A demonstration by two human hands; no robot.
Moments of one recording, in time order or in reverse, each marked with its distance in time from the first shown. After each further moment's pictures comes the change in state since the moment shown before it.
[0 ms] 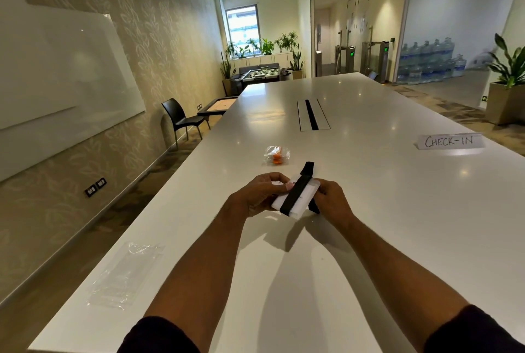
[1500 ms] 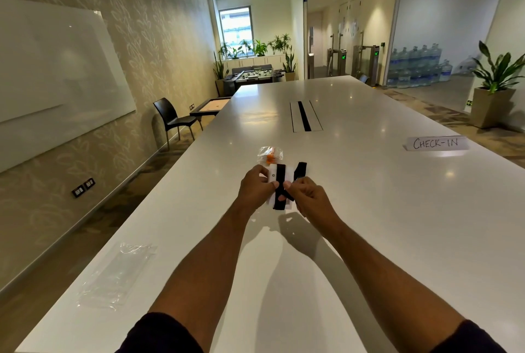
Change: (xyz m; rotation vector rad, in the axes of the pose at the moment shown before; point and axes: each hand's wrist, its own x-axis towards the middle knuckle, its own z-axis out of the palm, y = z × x) left_hand 0.018 -0.014 0.009 0.423 0.580 0.183; right_hand -0.027 -0.028 0.015 0.265 -0.085 -0.120
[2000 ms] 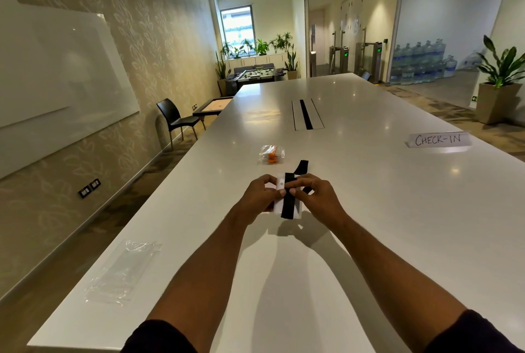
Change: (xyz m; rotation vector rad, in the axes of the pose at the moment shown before) left_hand -0.026 -0.003 -0.002 -0.190 -0.265 -0.110; right_hand 0.002 -0.001 -0.016 -0.252 0.018 -0.087
